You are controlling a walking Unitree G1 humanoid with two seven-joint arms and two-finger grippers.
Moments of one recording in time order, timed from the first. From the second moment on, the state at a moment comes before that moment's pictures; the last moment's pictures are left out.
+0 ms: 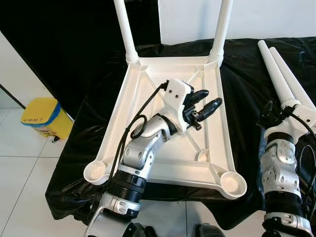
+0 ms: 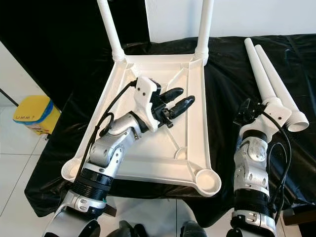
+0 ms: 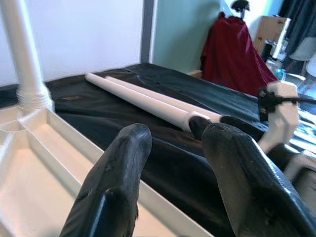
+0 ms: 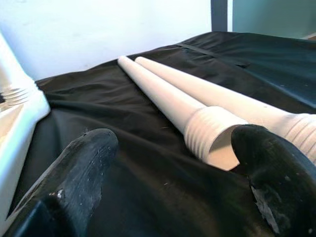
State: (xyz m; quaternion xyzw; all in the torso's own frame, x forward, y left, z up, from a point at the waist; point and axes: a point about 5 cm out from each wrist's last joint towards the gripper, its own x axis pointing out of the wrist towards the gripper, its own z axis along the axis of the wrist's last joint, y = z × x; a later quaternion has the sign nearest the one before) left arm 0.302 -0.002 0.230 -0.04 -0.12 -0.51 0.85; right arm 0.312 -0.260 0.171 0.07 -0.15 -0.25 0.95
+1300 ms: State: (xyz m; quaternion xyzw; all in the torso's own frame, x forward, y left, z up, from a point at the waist) left arm 0.278 0.000 0.226 -0.03 -0.07 -0.53 0.84; right arm 0.343 -0.267 0.188 0.11 -0.18 -0.24 0.95
